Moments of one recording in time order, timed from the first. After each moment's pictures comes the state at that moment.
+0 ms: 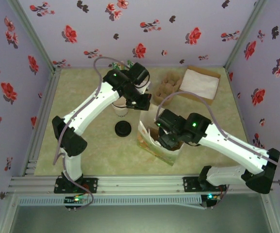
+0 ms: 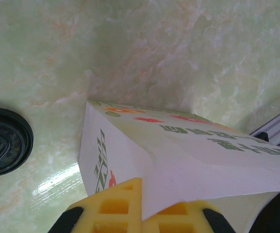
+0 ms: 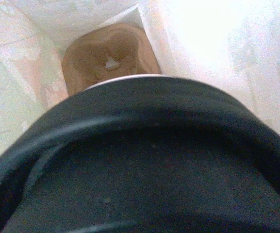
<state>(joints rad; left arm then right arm) -0.81 1.91 2.10 -1.34 0.26 -0.48 1.01 1.19 1.24 -1.29 0.20 0.24</state>
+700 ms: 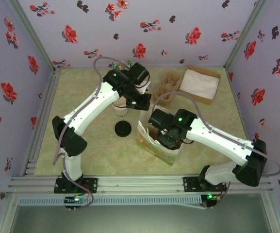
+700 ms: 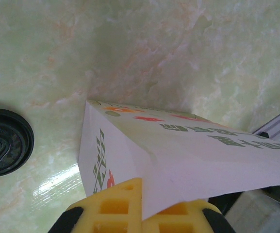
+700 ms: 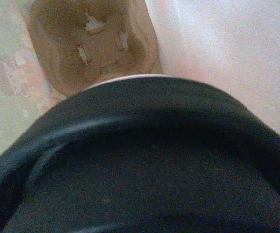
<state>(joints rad) -0.81 1.91 2.10 -1.34 0.26 -0.48 0.99 1.34 1.25 -1.36 0.20 0.25</state>
